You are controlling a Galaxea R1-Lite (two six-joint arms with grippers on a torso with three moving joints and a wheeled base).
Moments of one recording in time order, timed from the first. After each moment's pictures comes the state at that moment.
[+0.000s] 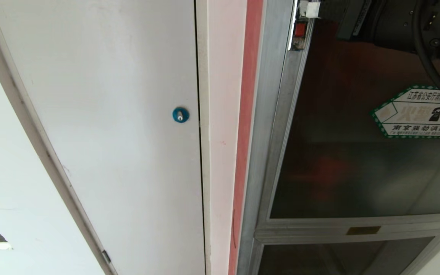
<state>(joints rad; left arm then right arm) 0.00 0.00 0.00 -0.02 0.00 0.00 0.52 1.54 -1.55 -0.13 -0.03 0.02</state>
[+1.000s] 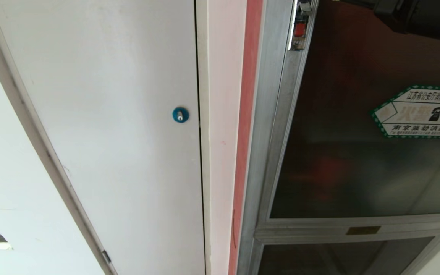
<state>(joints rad) 0.00 0.00 0.00 -0.02 0.00 0.00 0.52 1.46 -1.52 -0.17 0.11 0.14</state>
